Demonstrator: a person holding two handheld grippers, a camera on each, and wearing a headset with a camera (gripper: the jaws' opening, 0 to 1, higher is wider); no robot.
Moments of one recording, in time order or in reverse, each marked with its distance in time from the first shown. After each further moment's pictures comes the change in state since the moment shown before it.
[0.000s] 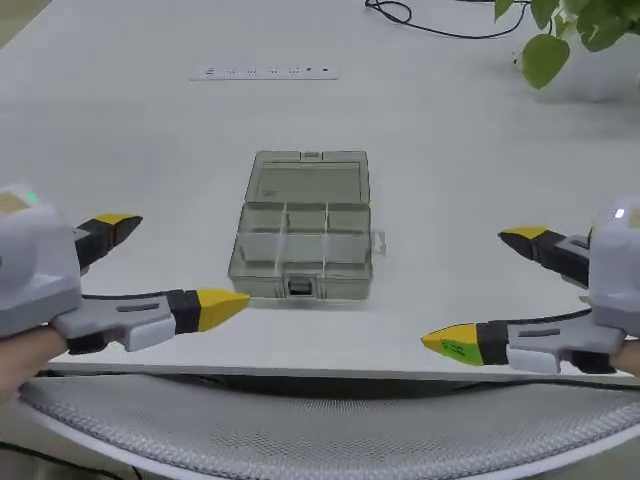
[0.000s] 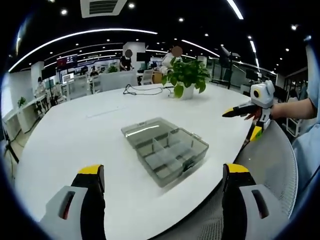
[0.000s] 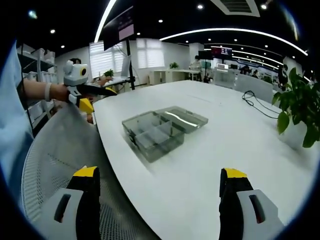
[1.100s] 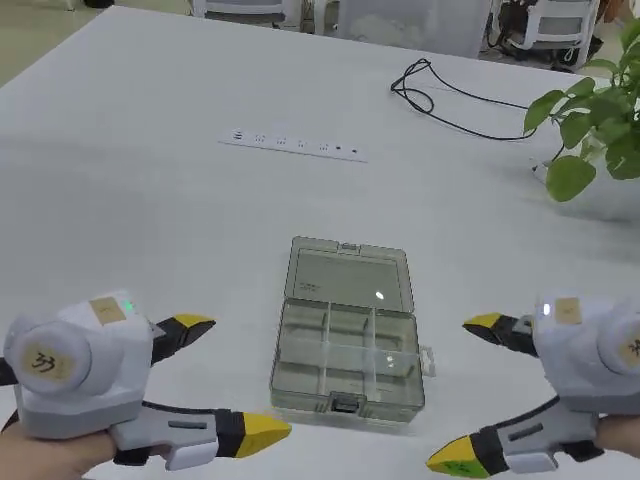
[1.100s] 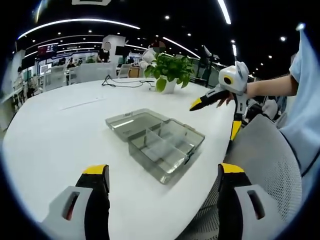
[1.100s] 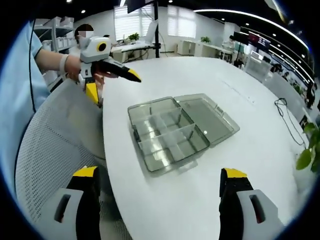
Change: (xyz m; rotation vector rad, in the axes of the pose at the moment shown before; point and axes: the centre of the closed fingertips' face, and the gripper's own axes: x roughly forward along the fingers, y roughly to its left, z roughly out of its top) left arm 0.022 0.018 -0.016 -0.014 0.025 -0.233; right arm 0.070 0.009 0.017 -0.120 0.238 0.147
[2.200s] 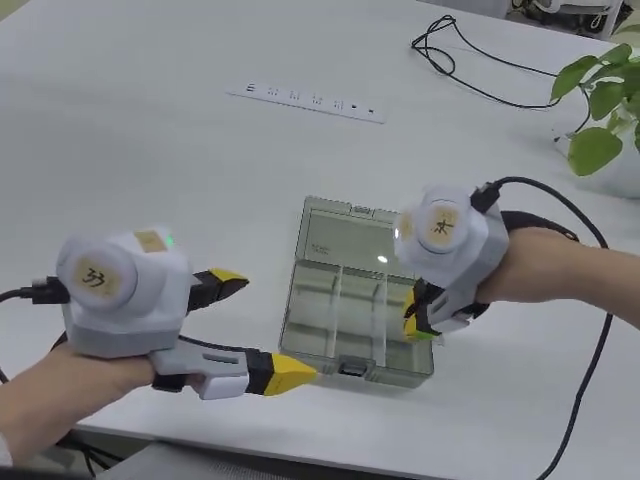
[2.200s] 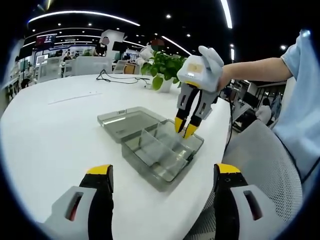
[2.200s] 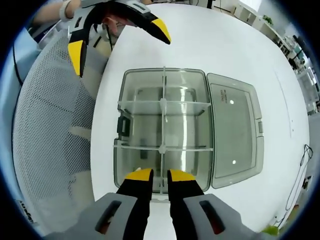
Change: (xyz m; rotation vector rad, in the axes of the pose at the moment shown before) left arm 0.025 0.003 -0.002 -0.063 0.019 -0.098; right arm 0.064 -0.021 0.003 -0.420 0.592 0.276
